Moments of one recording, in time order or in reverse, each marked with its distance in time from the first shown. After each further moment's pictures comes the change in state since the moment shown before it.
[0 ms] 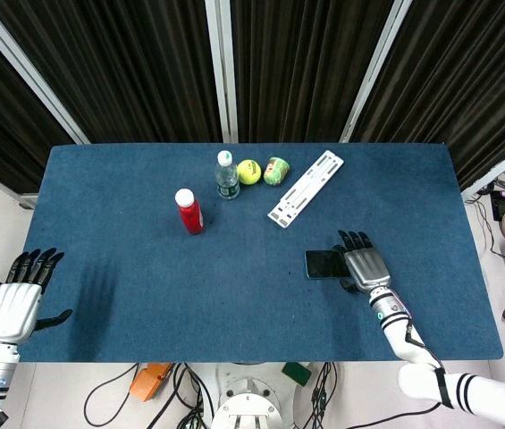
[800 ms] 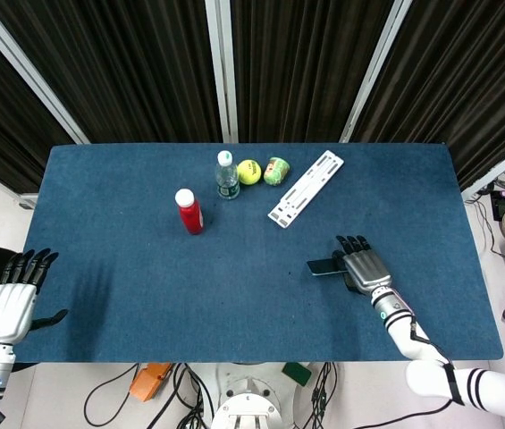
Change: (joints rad) left arm 0.008 0.001 -0.001 0.020 -0.015 0.006 -0.017; right arm 0.059 0.112 -0.041 -0.113 0.077 -0.060 -0.037
